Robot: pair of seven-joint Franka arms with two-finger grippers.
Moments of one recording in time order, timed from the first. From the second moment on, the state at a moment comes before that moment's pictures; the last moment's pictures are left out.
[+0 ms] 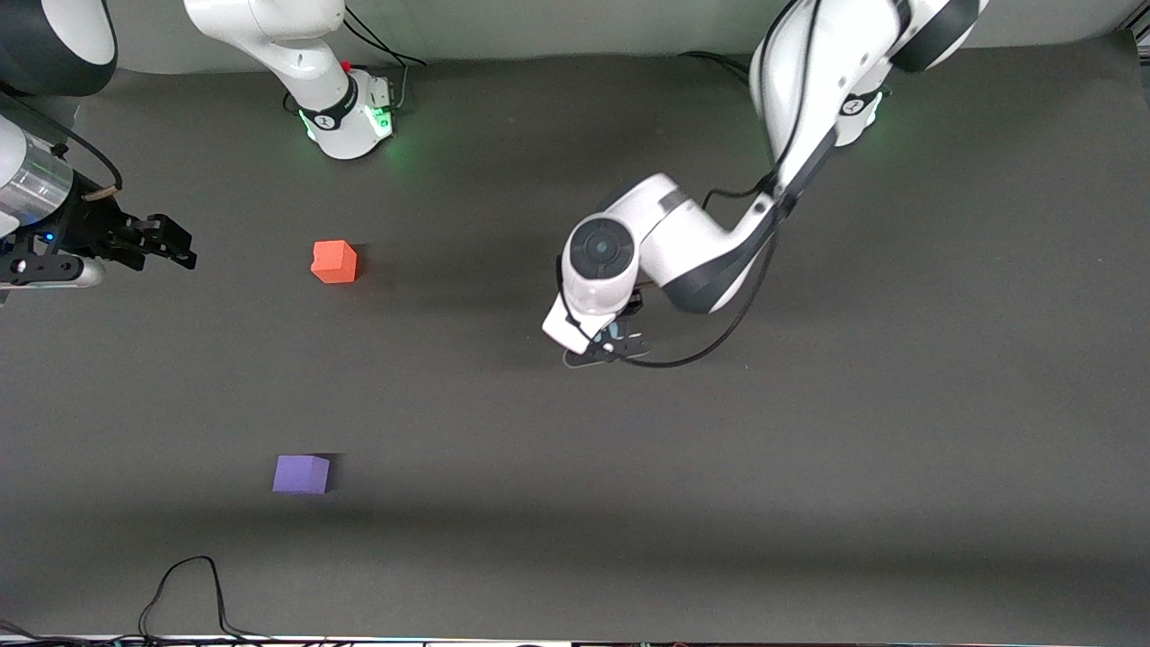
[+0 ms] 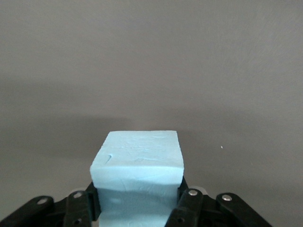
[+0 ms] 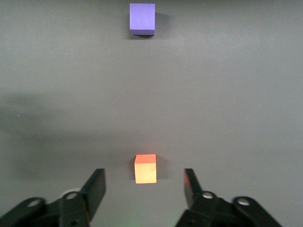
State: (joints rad) left arm -0.47 0.79 -0.40 -1.34 0.15 2.02 -1.03; right arm 0.01 -0.12 -0.02 -1.85 -0.01 1.69 0.01
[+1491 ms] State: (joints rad) left arm -0.23 0.49 -0.35 -1.30 0.20 1.72 -0.66; right arm 0.02 -0.11 -0.02 -1.86 -0.01 1.69 0.01
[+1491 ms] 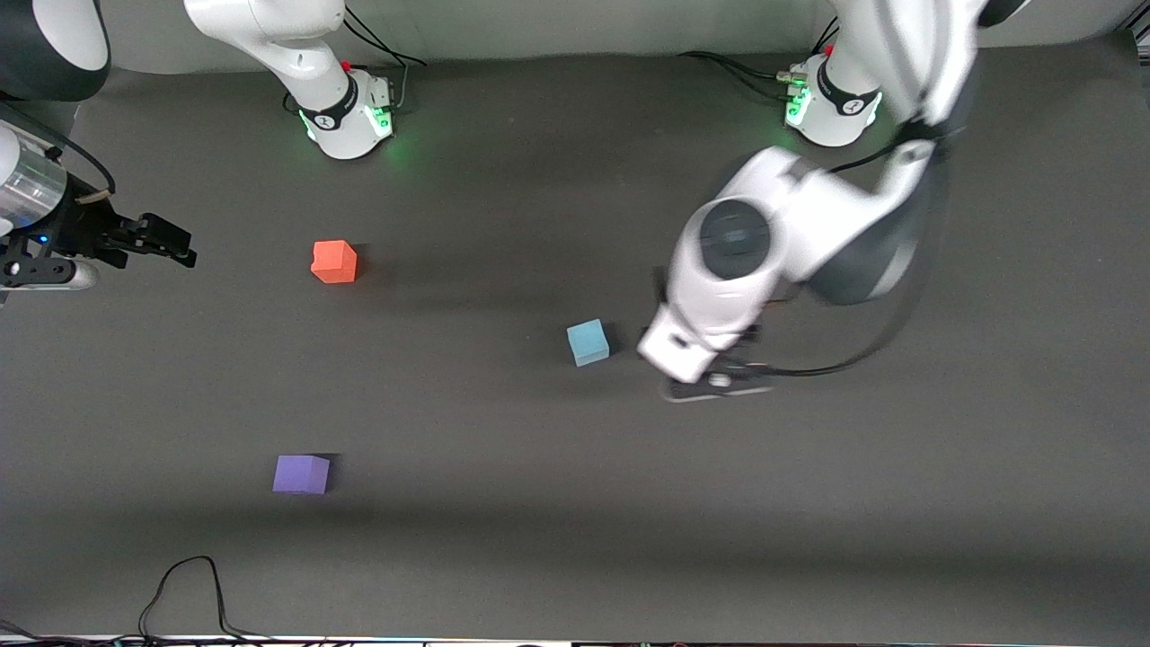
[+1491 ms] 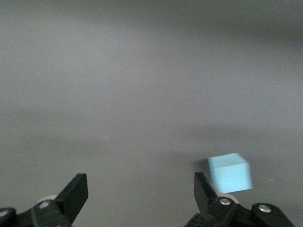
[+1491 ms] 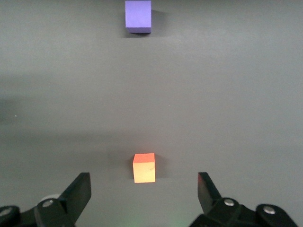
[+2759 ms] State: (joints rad) left arm 0.00 0.13 0.03 -1.58 0.07 1.55 -0.02; right arm 0.04 0.27 0.51 -1.70 -0.01 2.01 0.31
